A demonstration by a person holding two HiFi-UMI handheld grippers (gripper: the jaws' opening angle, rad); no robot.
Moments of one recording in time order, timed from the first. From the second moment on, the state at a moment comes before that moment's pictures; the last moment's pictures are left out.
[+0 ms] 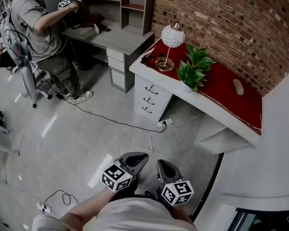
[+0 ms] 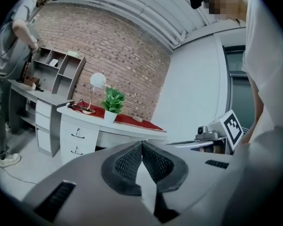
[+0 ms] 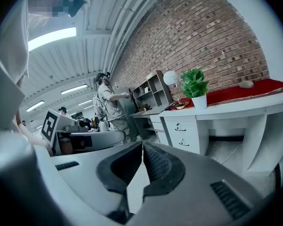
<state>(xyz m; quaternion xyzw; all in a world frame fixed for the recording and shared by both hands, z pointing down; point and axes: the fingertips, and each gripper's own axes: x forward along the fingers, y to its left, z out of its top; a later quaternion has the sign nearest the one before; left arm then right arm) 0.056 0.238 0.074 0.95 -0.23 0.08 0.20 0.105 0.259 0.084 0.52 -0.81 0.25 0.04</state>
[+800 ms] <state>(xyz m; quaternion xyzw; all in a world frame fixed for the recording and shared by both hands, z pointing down) 0.043 0.129 0.085 0.95 -0.20 0.08 0.21 0.091 0.153 0.099 0.55 -0.79 0.26 0.05</state>
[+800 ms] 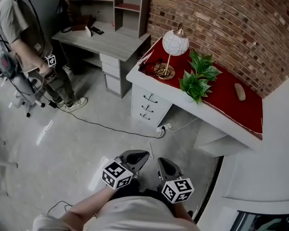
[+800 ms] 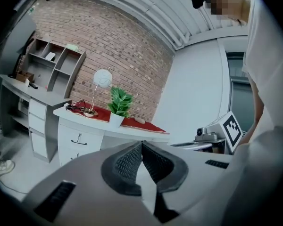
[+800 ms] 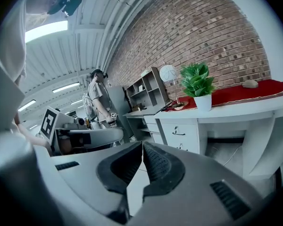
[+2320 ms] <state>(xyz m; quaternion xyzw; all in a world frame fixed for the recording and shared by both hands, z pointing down) 0.044 0.017 0.087 0.94 -0.25 0.07 0.20 0.094 0.002 0.068 0.54 -0.82 0.20 -0.02</state>
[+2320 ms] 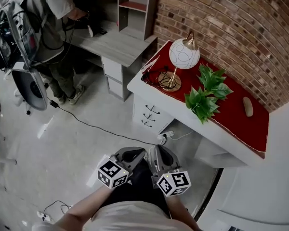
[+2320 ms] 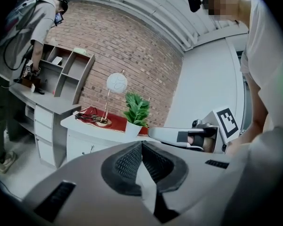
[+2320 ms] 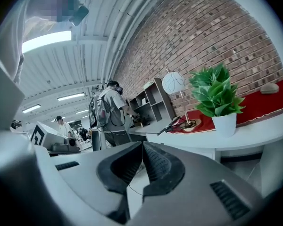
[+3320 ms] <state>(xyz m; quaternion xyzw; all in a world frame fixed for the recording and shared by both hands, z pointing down) 0.042 -0.101 0.097 0.95 -0.25 0.06 0.17 0.104 -0.112 0.063 0.55 -0.83 0.13 -0.04</state>
